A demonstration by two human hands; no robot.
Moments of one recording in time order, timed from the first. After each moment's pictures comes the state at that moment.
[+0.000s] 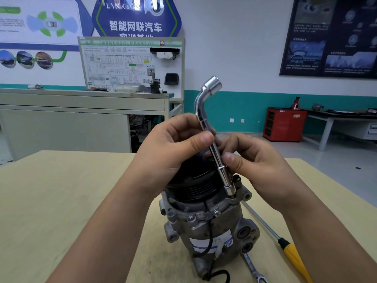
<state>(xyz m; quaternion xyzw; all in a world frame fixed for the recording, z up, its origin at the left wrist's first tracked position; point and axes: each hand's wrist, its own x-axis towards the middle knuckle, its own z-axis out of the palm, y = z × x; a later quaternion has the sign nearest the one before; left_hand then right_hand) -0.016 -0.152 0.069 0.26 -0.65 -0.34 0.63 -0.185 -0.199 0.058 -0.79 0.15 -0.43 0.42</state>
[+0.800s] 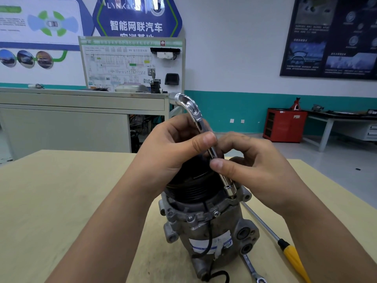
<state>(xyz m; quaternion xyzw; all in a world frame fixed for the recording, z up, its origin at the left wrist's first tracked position) -0.017 -0.151 0.070 0.27 -0.65 -0.33 0.63 -0.181 -0.187 0.064 -0.82 0.18 -0.44 0.33</state>
